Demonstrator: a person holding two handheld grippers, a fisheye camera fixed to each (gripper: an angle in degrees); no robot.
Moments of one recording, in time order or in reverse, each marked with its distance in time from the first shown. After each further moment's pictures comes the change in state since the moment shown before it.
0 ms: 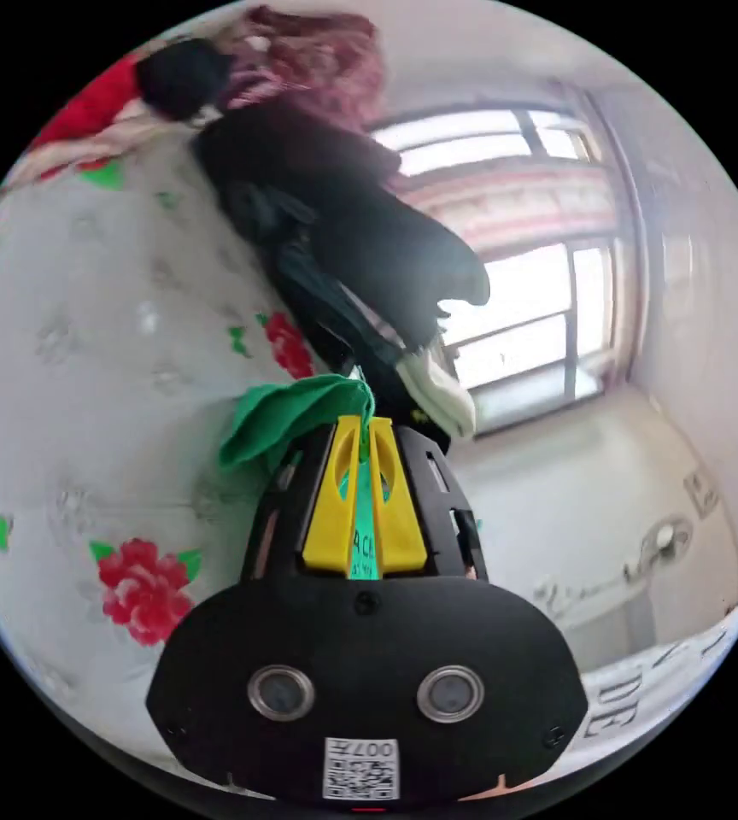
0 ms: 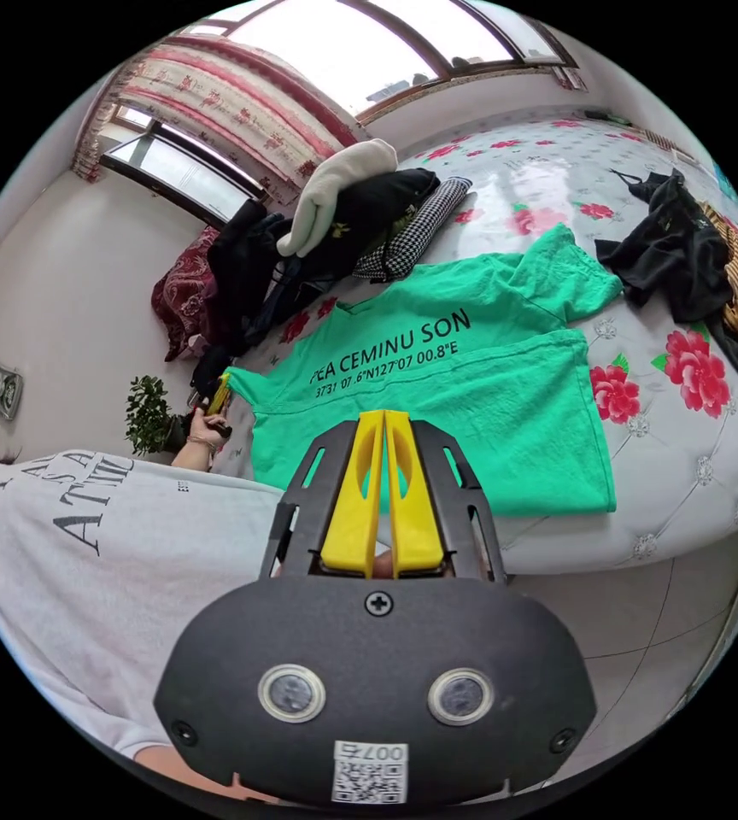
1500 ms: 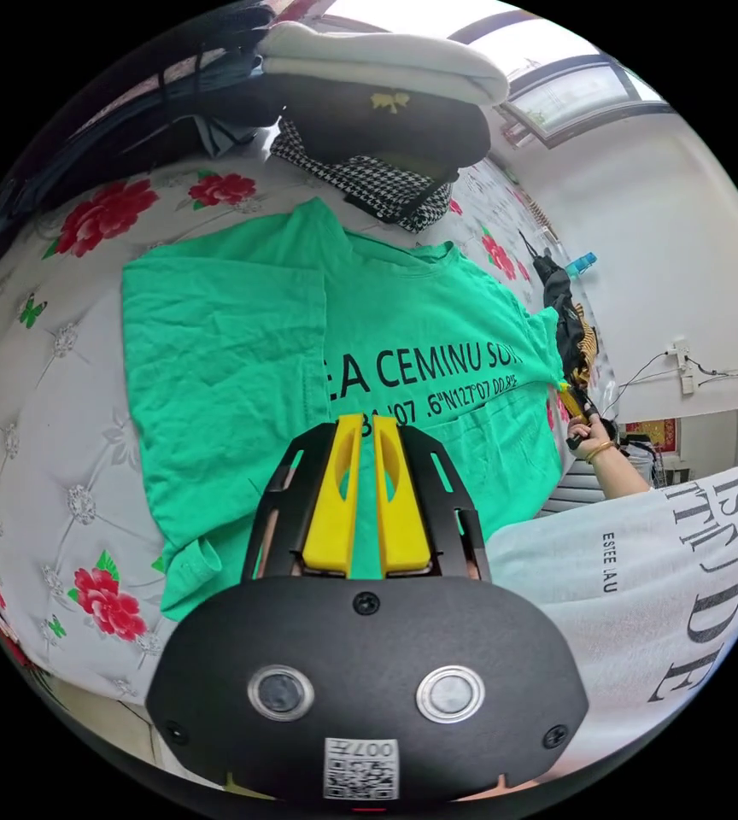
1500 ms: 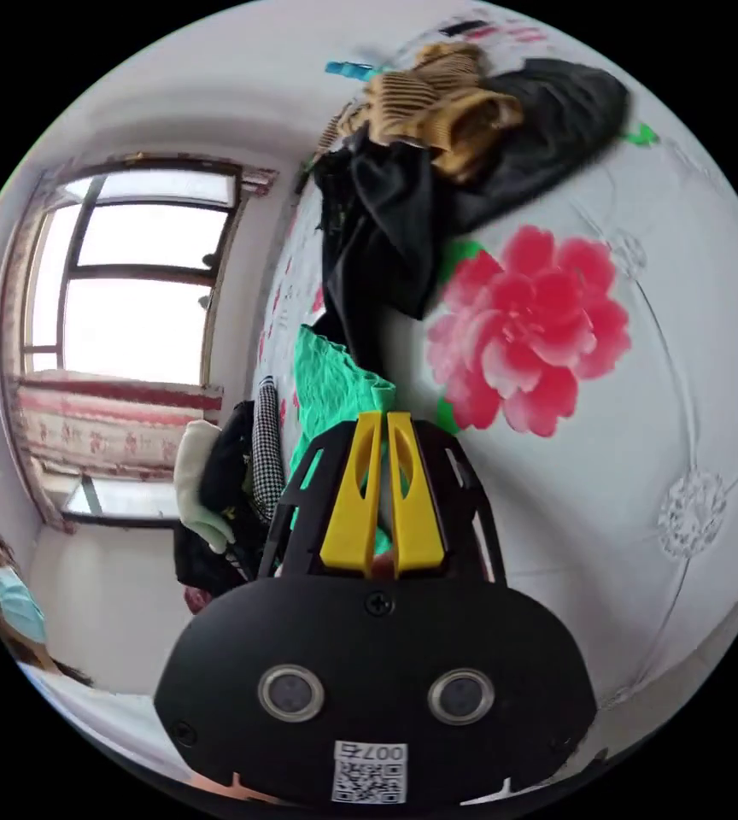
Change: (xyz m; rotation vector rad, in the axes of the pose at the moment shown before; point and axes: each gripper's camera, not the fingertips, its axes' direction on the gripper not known) left arm 0.060 0.279 0.296 -0.850 -0.418 0.403; right arm 0.309 -0.029 -0.063 0.551 -0.137 0.858
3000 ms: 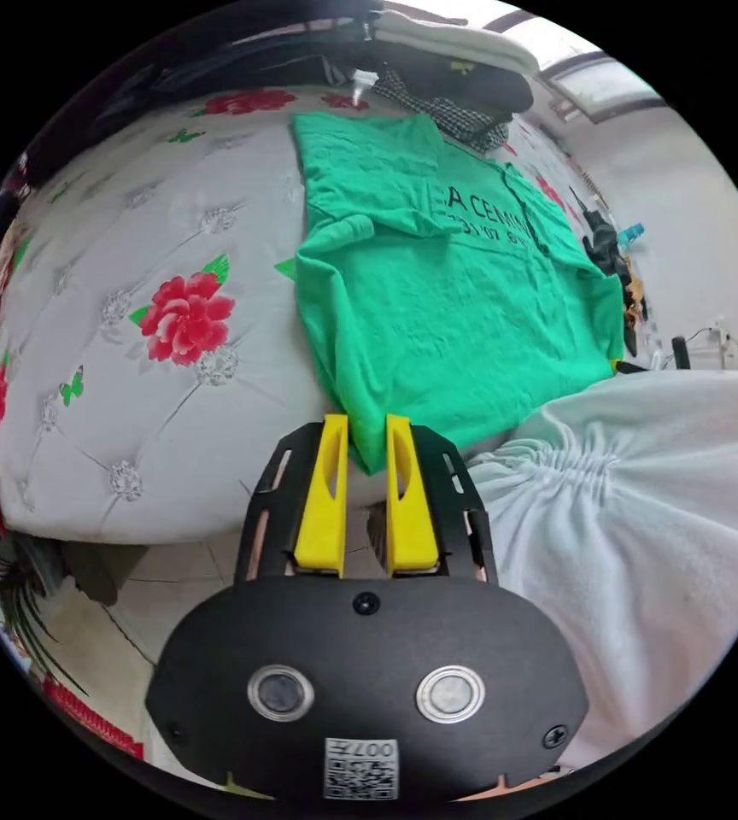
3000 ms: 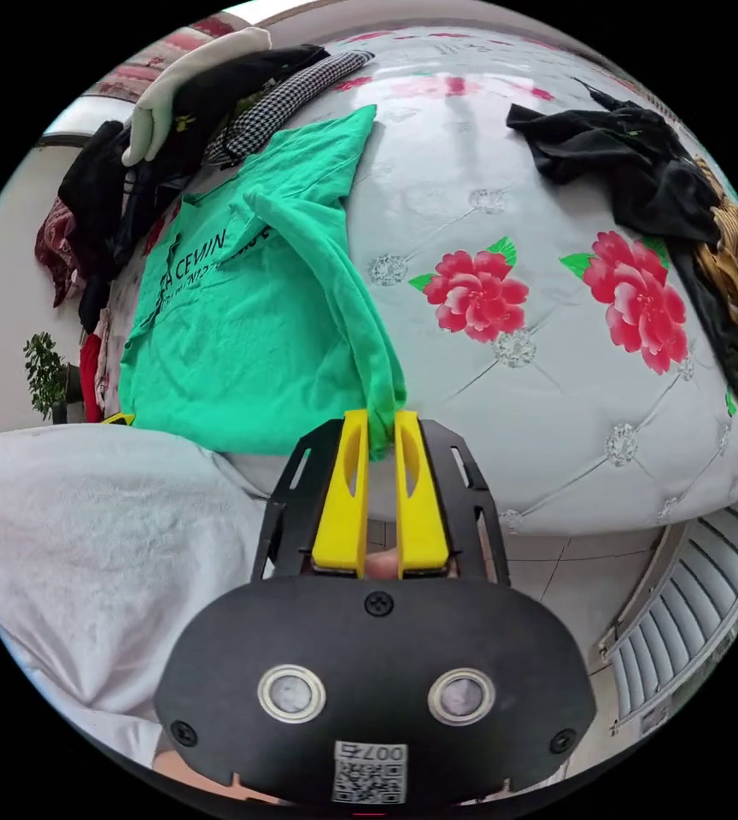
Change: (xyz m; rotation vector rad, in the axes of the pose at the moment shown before) left arm -0.056 0.169 -0.114 -0.116 -0.178 -0.069; right arm -0.082 0.255 0.006 -0.845 0.606 -0.841
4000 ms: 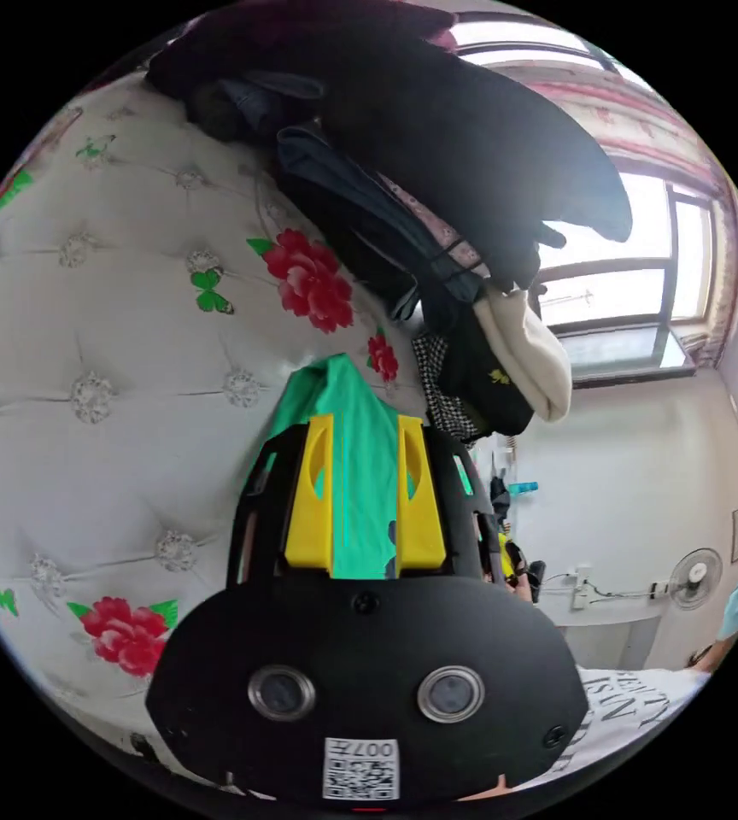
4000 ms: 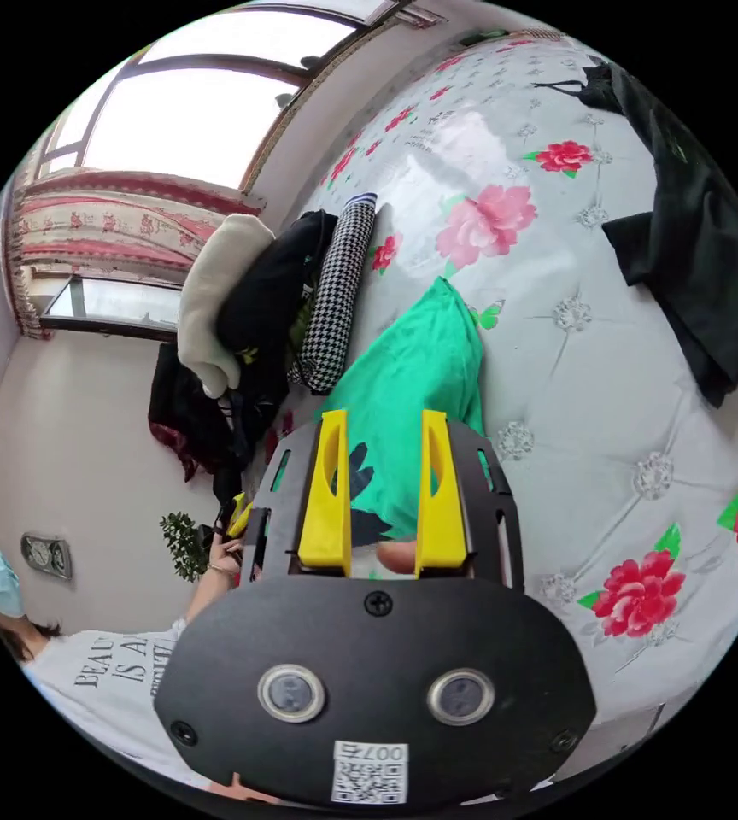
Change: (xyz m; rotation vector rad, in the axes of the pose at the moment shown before) left arm -0.137 -0.246 -0.157 0.523 0.487 -0.499; right arm 0.097 -0.215 -0.116 0.441 -0.488 0.257
